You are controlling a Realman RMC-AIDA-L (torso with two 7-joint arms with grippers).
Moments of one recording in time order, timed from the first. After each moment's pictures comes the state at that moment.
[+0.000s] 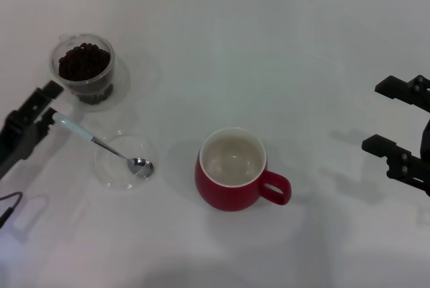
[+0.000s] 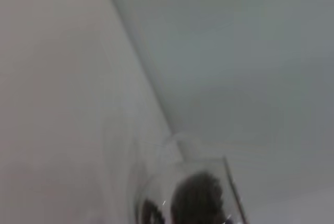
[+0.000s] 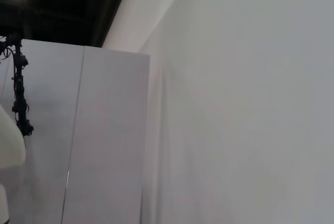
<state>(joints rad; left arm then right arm) -0.33 -2.07 2.84 -0.09 -0.81 1.36 -1.71 0.32 1.93 -2.36 0.10 0.01 -2.12 0.44</state>
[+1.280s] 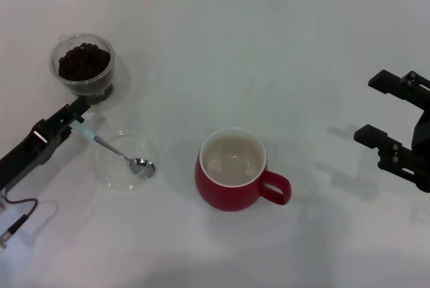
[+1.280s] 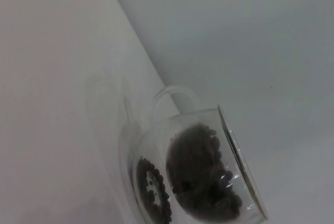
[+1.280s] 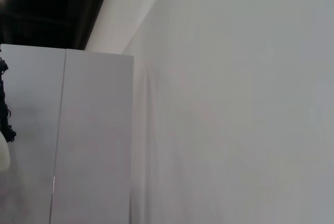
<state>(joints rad) -0.35 -2.07 2.84 -0.09 -0.71 1.35 -1.64 0.32 1.95 -2.35 0.10 0.04 -2.09 0.48</state>
